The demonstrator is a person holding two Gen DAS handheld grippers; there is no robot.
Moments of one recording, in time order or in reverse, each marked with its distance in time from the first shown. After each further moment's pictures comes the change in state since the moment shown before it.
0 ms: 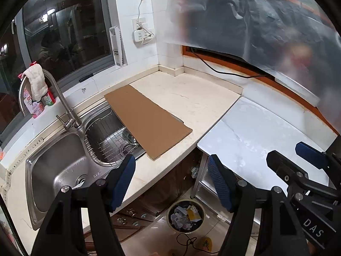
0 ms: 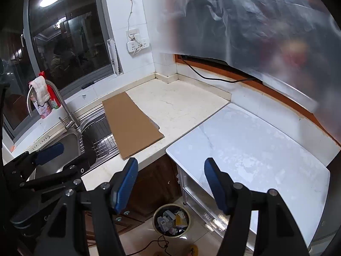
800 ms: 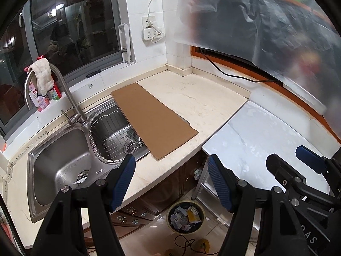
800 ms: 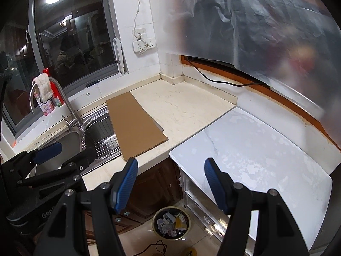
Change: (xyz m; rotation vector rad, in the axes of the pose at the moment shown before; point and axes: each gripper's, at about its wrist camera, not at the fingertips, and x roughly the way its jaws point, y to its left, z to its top) left arm 0.001 0.004 0.004 -0.050 0.003 0.034; right arm 0.007 0.001 0.005 -0.032 -0.015 0.017
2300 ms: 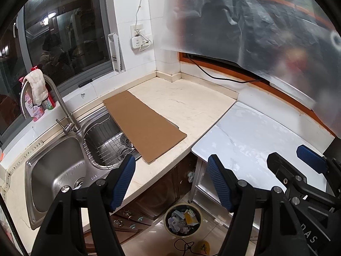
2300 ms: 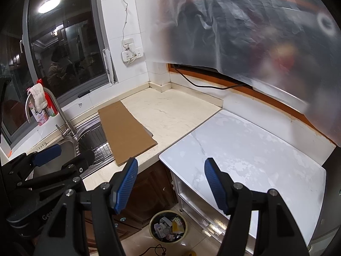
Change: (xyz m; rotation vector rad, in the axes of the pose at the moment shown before) left arm -0.019 -0.013 -0.004 0.058 -0.046 -0.049; right arm -0.025 -0.013 -0.012 0.053 -0.057 -0.055
